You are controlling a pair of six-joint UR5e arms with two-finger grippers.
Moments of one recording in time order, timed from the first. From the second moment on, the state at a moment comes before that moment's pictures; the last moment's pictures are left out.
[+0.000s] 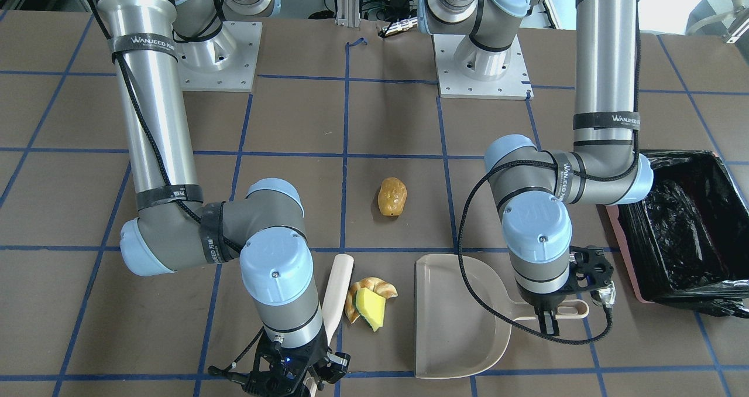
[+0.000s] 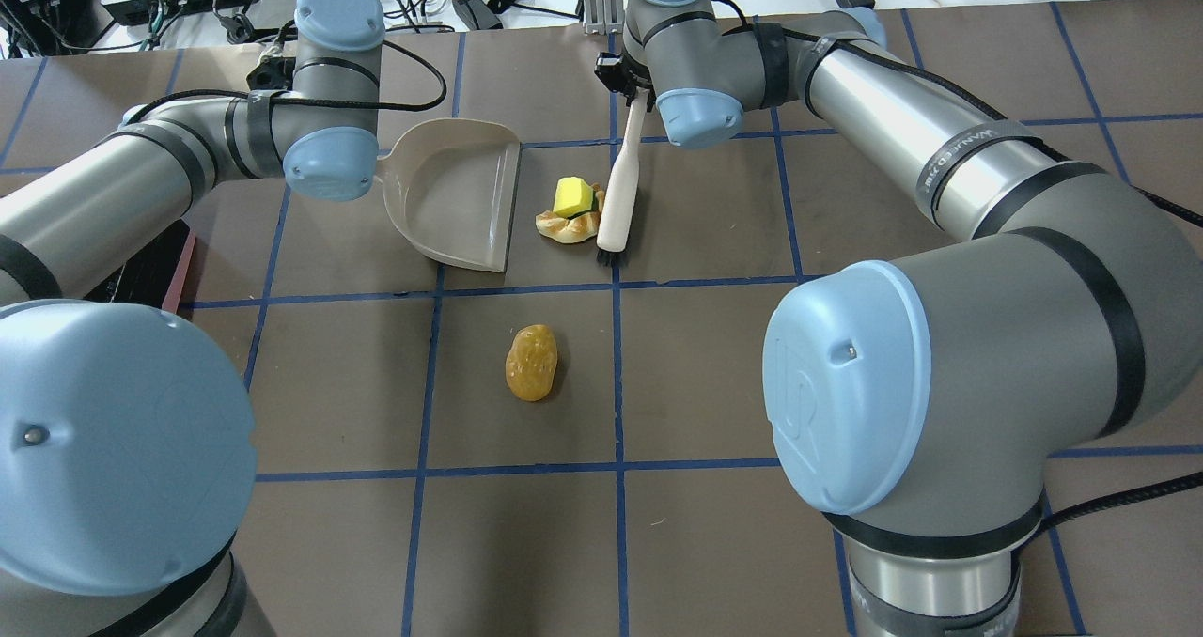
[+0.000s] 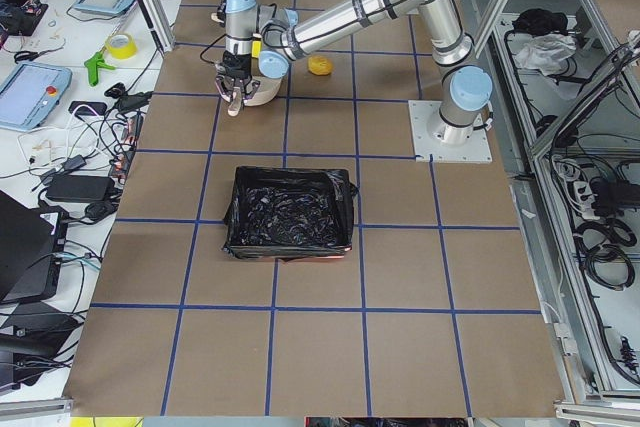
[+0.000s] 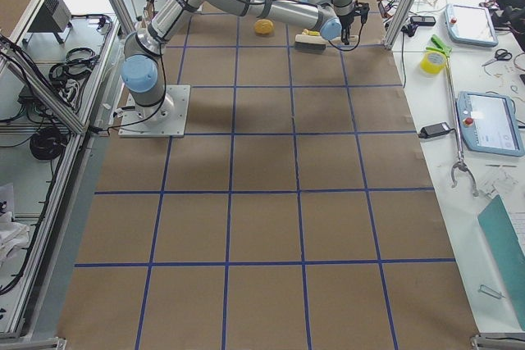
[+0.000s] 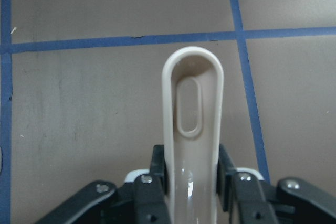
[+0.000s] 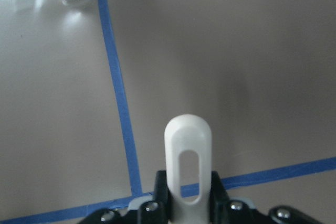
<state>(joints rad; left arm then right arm) -1.56 -2.15 -1.55 -0.85 1.99 -1.46 1.81 -0.74 1.15 -2.34 -1.57 0.51</state>
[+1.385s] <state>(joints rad) -1.56 -2.15 -1.55 -0.85 1.99 -1.46 1.94 -0.63 0.95 -2.33 -1.56 0.88</state>
